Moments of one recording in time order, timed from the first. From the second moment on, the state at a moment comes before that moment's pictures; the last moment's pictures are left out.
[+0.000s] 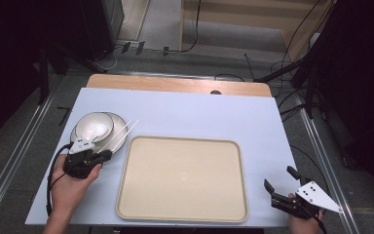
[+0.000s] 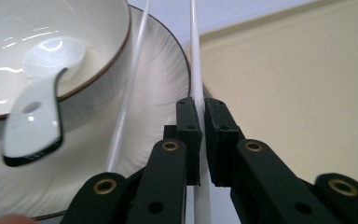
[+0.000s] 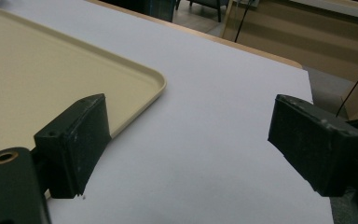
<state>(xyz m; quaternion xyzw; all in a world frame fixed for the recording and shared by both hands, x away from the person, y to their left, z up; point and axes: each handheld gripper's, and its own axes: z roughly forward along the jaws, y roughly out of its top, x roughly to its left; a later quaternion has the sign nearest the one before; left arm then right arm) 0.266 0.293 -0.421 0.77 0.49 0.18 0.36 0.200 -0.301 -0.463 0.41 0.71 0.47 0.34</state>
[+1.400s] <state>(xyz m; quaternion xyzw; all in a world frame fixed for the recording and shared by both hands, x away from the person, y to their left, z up) 0.253 0.225 -0.455 0.76 0.52 0.06 0.38 0.198 -0.309 -0.462 0.41 0.69 0.50 0.34</state>
